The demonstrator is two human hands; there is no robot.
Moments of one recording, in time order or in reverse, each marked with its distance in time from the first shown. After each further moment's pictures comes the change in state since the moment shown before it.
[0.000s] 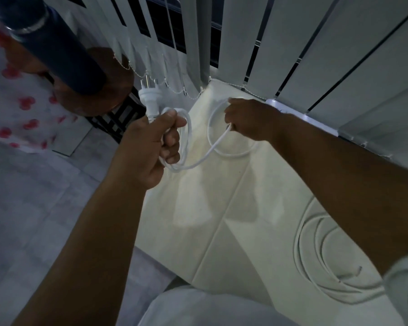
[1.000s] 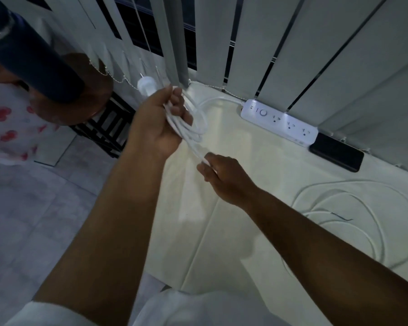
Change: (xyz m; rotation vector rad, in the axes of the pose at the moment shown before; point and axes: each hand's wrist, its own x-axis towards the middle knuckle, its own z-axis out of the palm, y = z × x) left_hand 0.060 0.008 0.060 -0.570 0.016 -0.182; right_hand -0.075 -0.101 0.051 0.868 0.339 0.317
